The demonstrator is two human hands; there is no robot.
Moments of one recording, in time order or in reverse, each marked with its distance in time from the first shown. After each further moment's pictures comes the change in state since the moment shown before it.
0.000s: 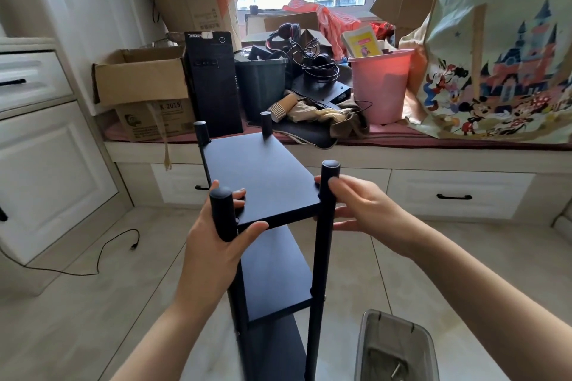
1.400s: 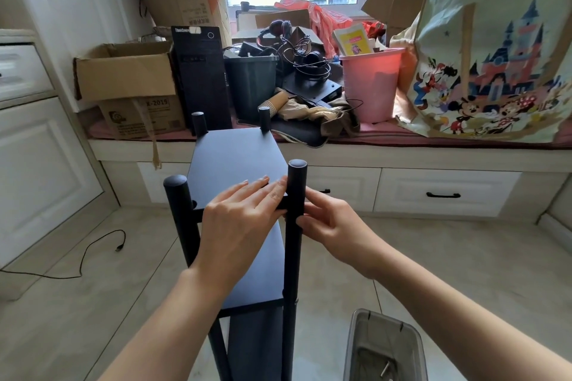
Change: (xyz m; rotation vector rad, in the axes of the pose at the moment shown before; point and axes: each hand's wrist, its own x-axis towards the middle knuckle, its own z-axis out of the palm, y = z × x) left_hand 0.034 -0.006 0.045 0.805 0.114 0.944; right_hand 0.005 0.029 0.024 -0.095 -0.001 -0.192
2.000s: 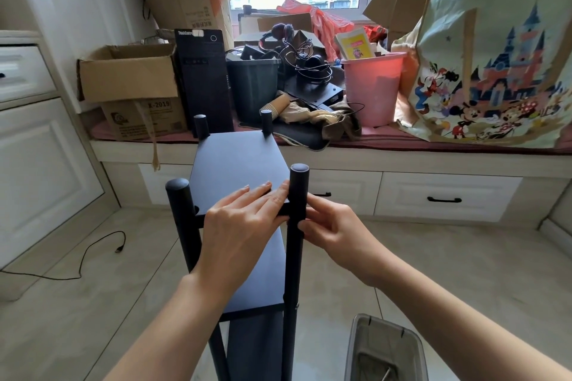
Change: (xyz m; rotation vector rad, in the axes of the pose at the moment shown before) left_hand 0.000 0.002 -0.004 -0.023 -0.014 -0.019; right_hand -0.002 0.001 0.003 0.066 0.025 0.010
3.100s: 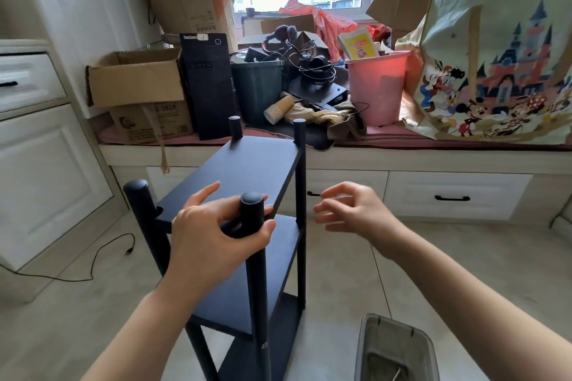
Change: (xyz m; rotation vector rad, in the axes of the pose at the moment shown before) left_hand 0.000 -0.009 -0.055 -0.543 -0.132 -0.493; right_hand 0.020 -0.003 -0.026 0.041 0.179 0.225
